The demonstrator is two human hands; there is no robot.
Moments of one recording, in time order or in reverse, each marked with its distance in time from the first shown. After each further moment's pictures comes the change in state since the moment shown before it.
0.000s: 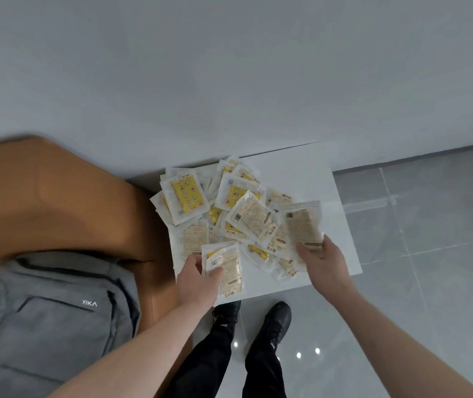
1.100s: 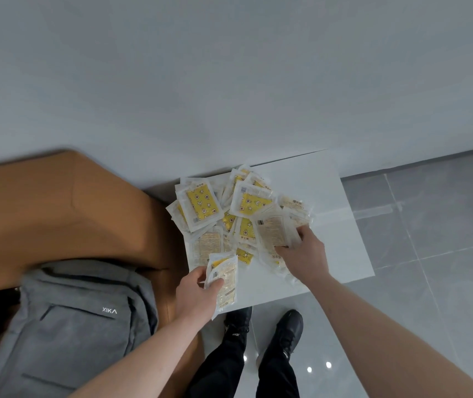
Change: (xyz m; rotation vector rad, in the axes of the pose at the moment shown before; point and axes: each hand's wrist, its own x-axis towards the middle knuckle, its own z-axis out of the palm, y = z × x) left_hand -0.005 -0.018 -0.042 -0.046 -0.098 0.126; right_hand 0.019 -0.023 0.061 -0.283 0.028 -0.006
